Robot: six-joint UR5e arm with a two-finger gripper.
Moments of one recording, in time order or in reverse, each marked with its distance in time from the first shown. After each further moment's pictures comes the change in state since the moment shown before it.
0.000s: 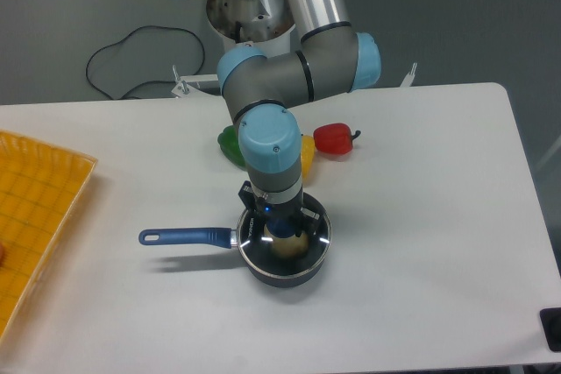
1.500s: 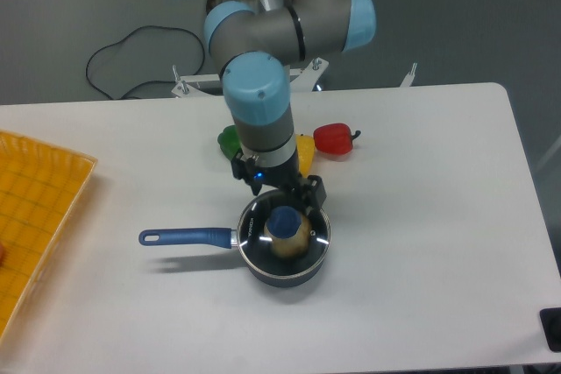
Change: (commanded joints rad) arm 0.080 0.146 -0.020 -0.049 0.015 0.102
